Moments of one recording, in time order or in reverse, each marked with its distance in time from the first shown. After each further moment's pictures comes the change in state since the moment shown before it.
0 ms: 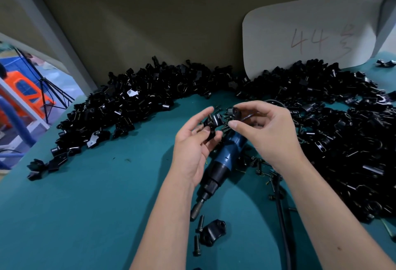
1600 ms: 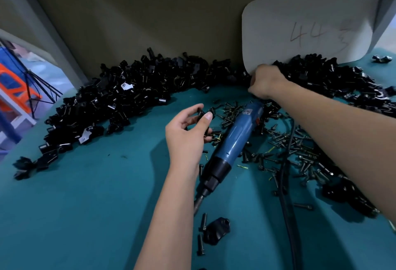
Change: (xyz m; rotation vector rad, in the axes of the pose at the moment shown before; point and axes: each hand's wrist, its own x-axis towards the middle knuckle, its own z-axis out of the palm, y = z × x) left_hand 0.012 -0.002 -0.007 0.314 0.223 0.166; right_hand 0.154 0.017 -0.011 -1.263 -0.208 0.279
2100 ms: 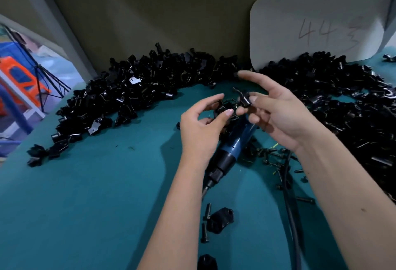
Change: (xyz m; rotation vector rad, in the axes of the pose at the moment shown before) left_hand -0.008 0.004 0.008 0.152 -0.127 0.192; right_hand -0.140 -0.004 0.010 1.675 -0.334 -0.285
